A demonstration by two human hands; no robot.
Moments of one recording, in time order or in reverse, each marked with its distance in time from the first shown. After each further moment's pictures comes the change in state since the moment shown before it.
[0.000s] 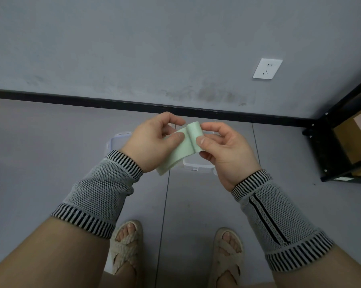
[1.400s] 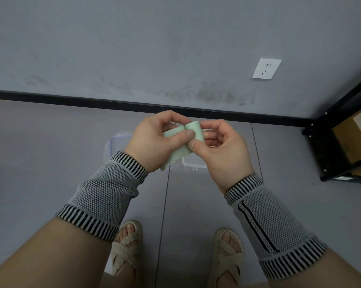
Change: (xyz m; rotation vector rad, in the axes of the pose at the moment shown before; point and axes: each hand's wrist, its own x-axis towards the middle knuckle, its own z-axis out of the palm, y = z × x) left_hand -0.004 0.012 0.008 -0.213 0.054 0.009; right_hand -0.007 -0.002 0.010 -0.182 0.121 -0.167
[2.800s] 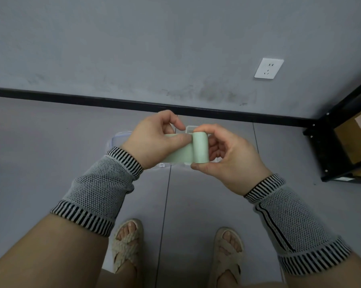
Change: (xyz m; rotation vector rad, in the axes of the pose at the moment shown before) left_hand 0.003 -0.003 -0.009 0.134 -0.041 -0.055; right_hand 0.002 0.004 -0.025 -0.377 -0.325 -0.229
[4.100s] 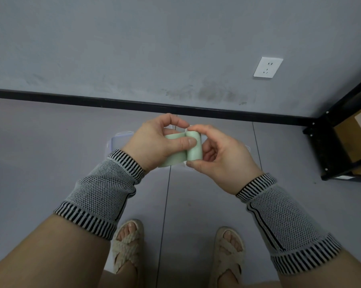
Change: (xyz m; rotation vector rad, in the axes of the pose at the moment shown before) left_hand -0.002 -0.005 0.003 -0.262 -0.084 -0.089; right_hand 0.003 0.001 0.007 -0.129 -0.004 0.019
